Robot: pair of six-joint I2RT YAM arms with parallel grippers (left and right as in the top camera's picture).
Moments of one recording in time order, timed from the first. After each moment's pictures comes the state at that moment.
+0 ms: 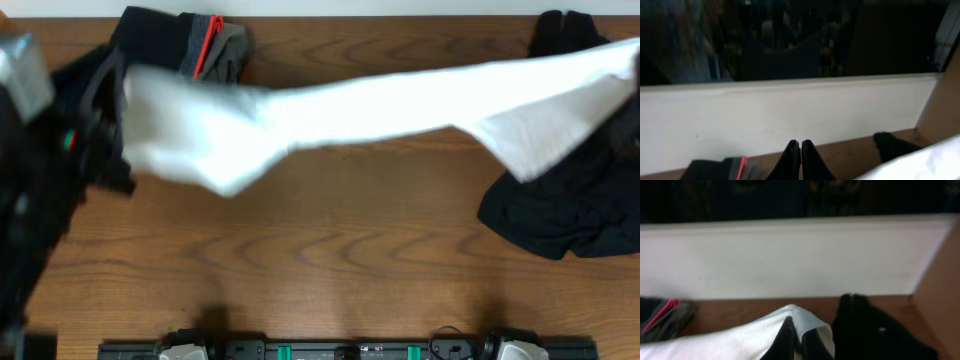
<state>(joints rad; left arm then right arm) 0.10 1.07 2.01 -0.94 0.43 -0.09 -0.18 1.12 1.94 -1.00 -0.15 0.05</state>
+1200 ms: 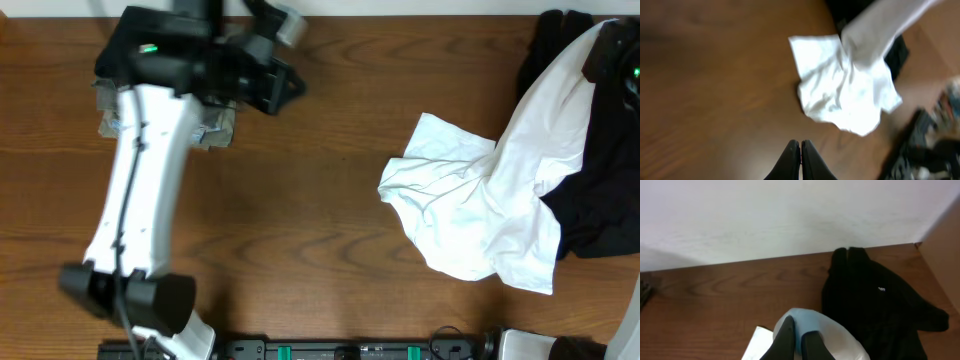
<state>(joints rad) -0.23 1.80 1.98 -1.26 0.65 0.23 -0.20 1.47 1.94 -1.01 -0.10 0.04</state>
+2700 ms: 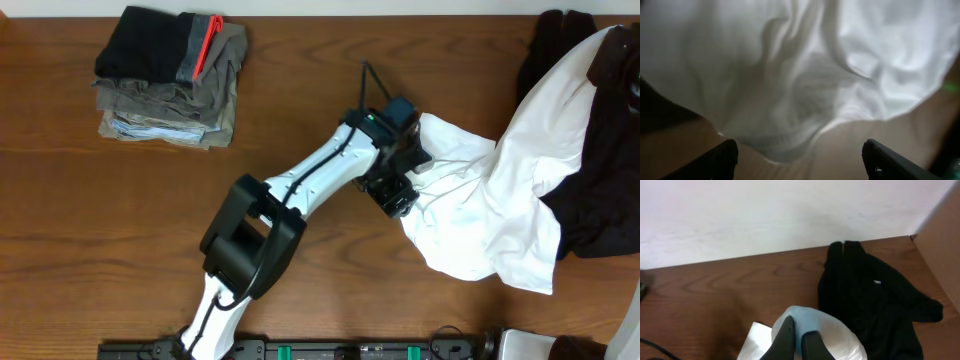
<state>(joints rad) -0.75 2.17 1.72 -0.99 0.37 0.22 -0.22 1.47 1.94 -1.04 -0.10 0.04</state>
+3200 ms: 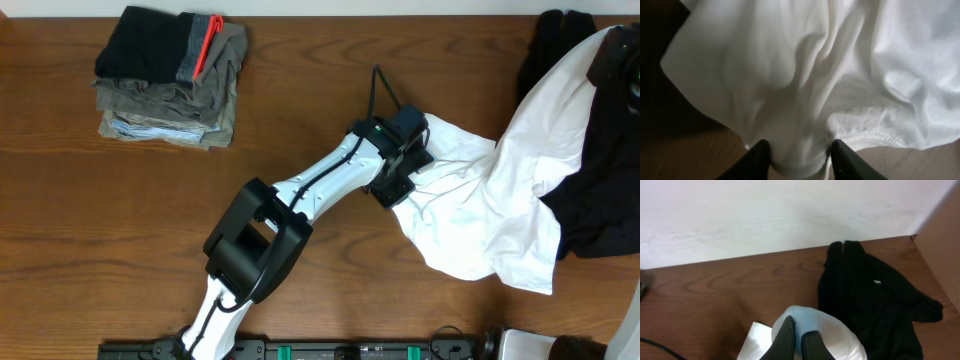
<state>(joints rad) -0.78 2.17 1.68 -0.89 0.25 0.16 -0.22 1.47 1.94 -1.04 -0.10 0.04</state>
